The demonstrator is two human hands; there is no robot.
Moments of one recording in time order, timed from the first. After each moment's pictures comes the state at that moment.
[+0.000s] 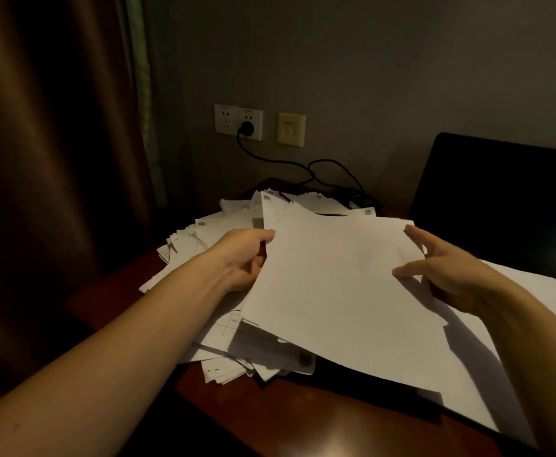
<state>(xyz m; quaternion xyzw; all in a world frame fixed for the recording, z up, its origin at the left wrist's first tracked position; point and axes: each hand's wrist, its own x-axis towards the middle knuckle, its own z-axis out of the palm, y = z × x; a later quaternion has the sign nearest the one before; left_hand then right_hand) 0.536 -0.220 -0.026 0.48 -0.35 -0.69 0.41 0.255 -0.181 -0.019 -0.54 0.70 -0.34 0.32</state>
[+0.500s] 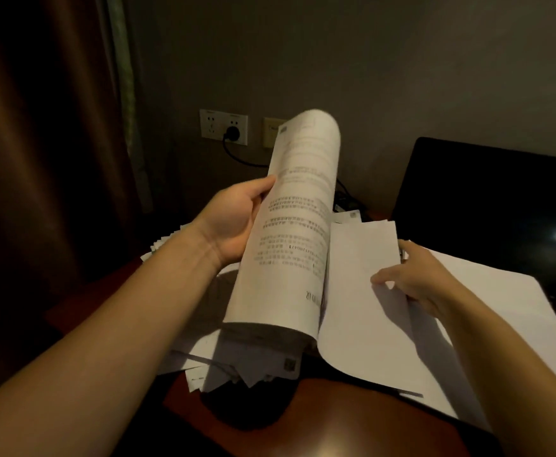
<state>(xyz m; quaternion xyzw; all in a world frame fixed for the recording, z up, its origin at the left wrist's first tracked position) 0.525 -0.213 0.034 0.23 -0.41 -0.78 0.40 0.262 -0.187 -0.035 -0.49 0.75 -0.36 0.26</state>
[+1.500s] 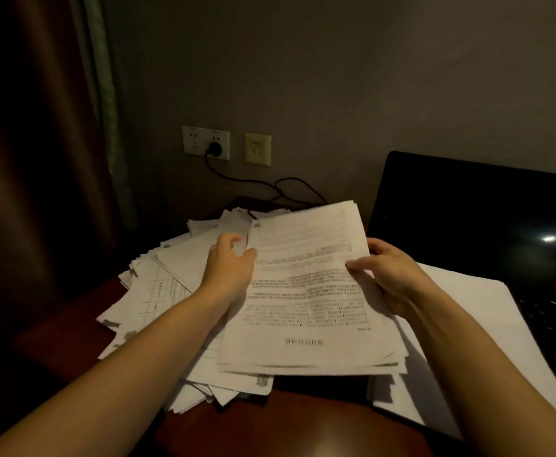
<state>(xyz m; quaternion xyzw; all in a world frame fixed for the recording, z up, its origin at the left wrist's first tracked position) 0.493 -0.234 -0.042 0.62 -0.54 -0.37 0.44 0.267 -0.182 -0.012 -0.43 0.63 -0.50 0.41</state>
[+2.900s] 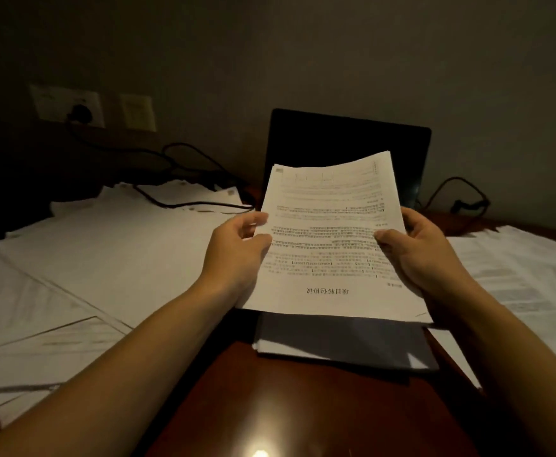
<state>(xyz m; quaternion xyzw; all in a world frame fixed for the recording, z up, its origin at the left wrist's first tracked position) 0.349 -0.159 -0.038 0.42 -0.59 -0.53 0.45 0.138 -0.052 -0.005 -0.39 0.60 -0.63 0.30</state>
